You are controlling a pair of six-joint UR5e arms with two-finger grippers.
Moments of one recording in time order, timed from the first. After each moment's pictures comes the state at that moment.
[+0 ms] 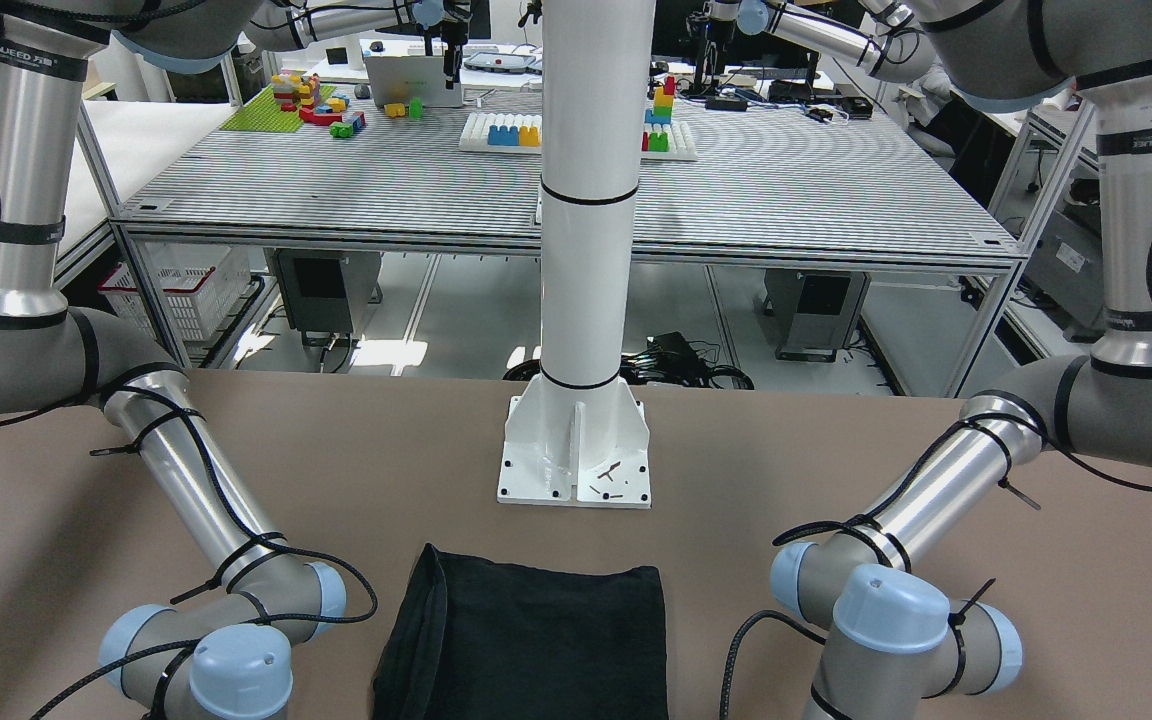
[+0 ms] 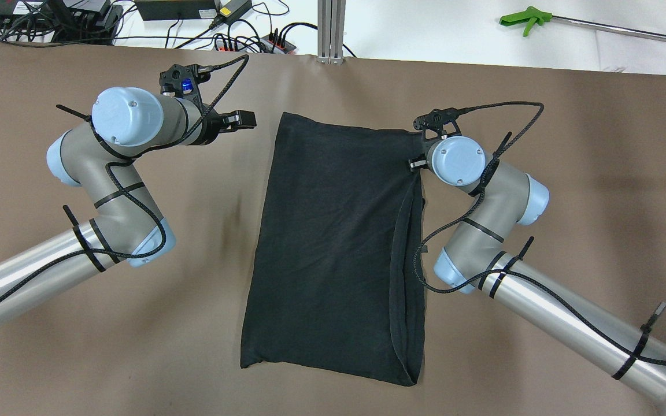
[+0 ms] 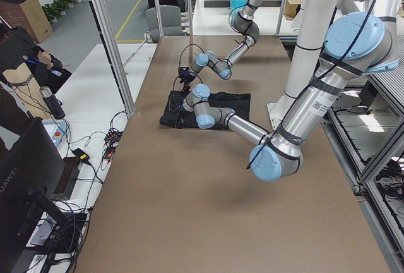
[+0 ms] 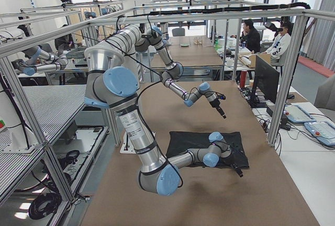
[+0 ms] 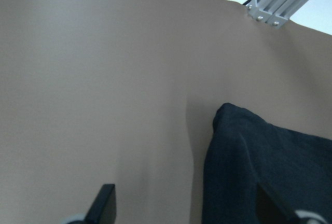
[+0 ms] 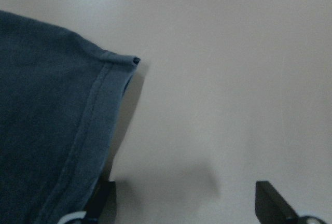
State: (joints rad) left arm -0.80 -2.22 -1.38 -2.27 -1.68 -1.29; right arm 0.78 -0.95 1.22 -0.95 1.57 0.75
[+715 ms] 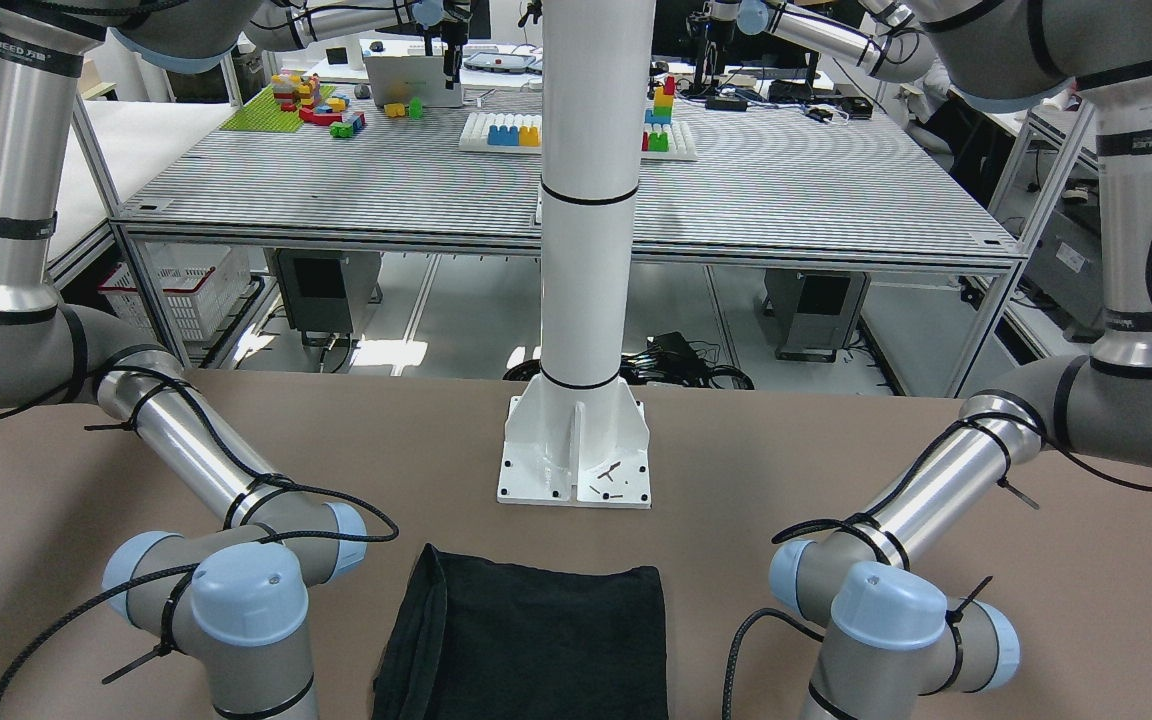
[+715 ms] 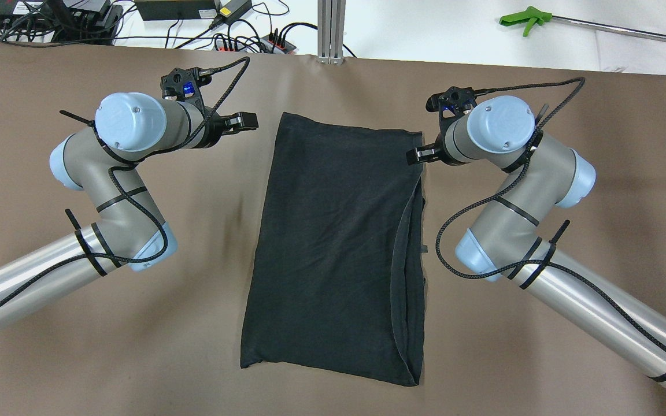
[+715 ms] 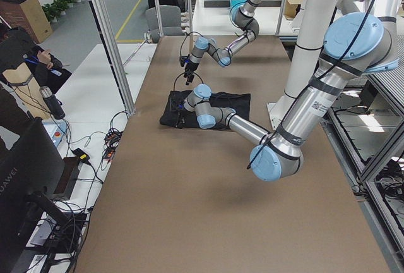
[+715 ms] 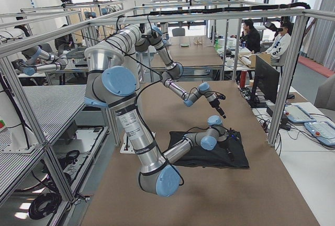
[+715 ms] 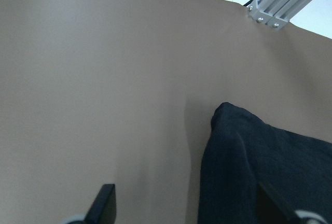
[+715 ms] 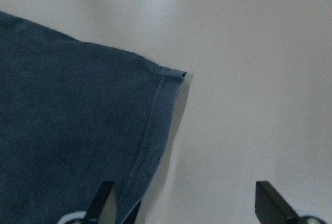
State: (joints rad) left arm -0.80 -2.22 -1.38 -2.28 -1.67 -1.32; right arm 0.81 -0.96 1.47 -1.18 1.76 0.86
